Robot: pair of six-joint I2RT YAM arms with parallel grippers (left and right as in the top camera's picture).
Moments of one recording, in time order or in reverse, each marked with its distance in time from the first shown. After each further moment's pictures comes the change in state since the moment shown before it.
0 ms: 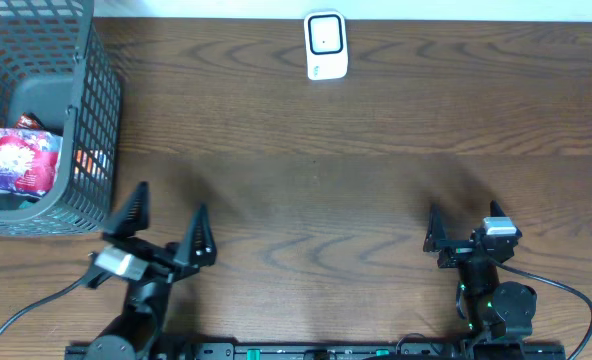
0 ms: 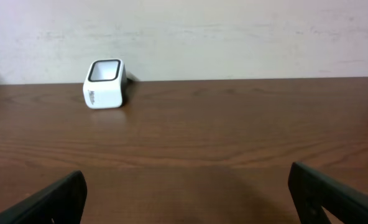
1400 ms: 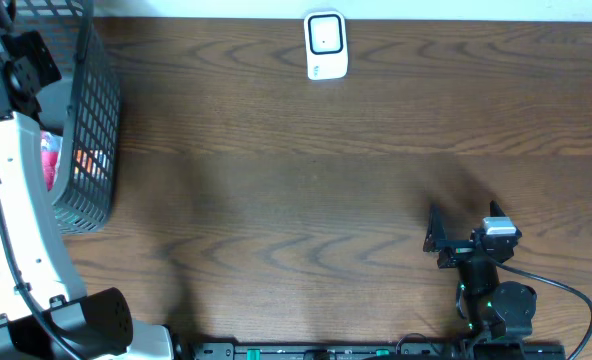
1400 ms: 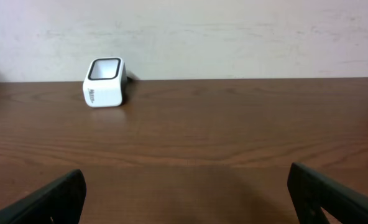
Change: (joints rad) left arm 0.399 1.616 1.813 -1.448 -0.624 0.343; right arm 0.000 0.003 0.000 0.000 0.000 0.000
